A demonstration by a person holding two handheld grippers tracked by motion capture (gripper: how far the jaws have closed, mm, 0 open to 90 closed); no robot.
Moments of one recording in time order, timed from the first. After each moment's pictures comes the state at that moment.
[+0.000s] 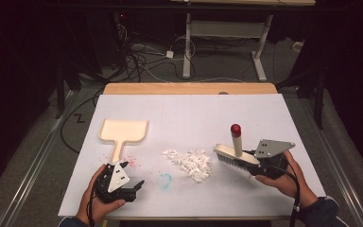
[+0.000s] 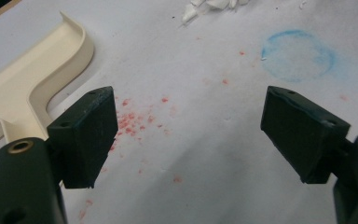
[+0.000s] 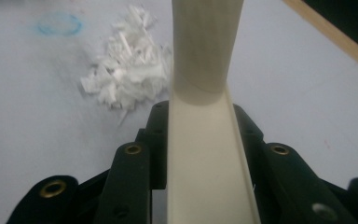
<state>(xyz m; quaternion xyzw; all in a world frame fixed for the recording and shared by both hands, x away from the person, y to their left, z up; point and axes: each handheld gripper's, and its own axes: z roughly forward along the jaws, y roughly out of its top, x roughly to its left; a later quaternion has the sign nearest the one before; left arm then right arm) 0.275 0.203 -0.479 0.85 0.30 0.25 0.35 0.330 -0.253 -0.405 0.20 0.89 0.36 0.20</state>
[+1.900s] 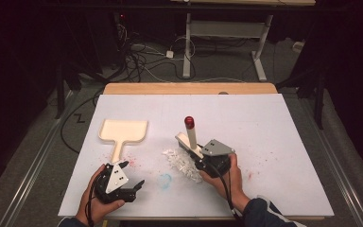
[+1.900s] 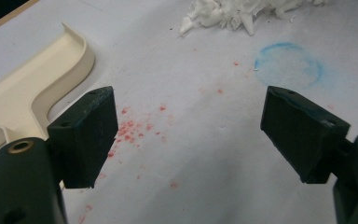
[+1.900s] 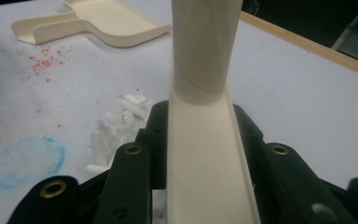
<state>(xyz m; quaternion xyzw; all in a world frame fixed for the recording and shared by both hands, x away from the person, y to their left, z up) 0.273 0.204 -0.476 0.85 0.30 0.25 0.36 0.341 -0.121 -0.440 0.31 0.81 0.43 0.25</state>
